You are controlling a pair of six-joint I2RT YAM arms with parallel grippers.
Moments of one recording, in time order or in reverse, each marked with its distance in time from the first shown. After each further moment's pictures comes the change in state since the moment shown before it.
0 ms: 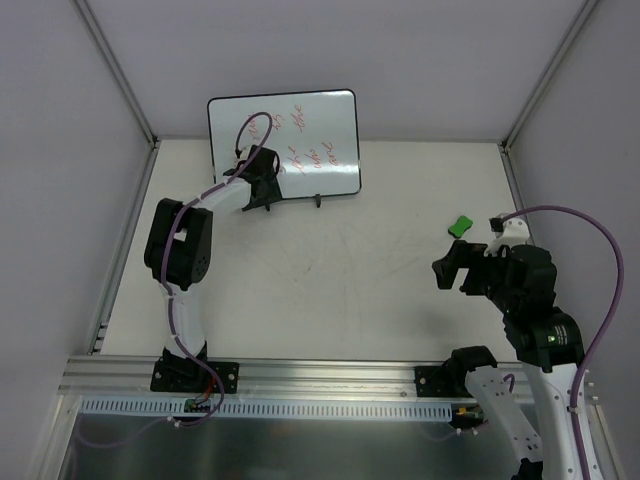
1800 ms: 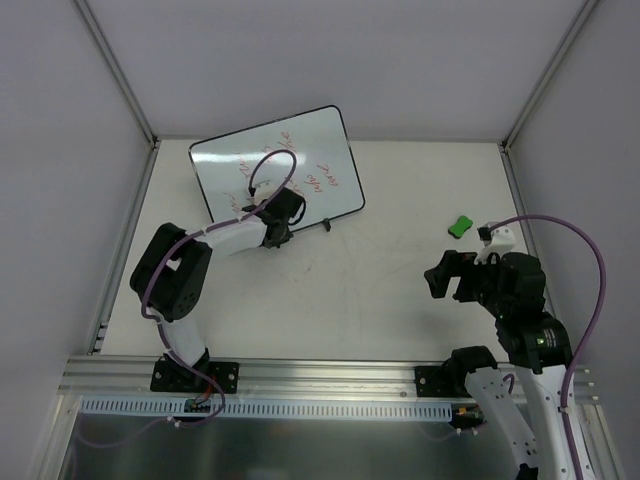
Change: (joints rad) left arm -0.237 -0.228 -0.341 -0.021 -0.165 -0.240; right arm 0.000 -0.056 -0.126 0.056 -0.068 -0.031
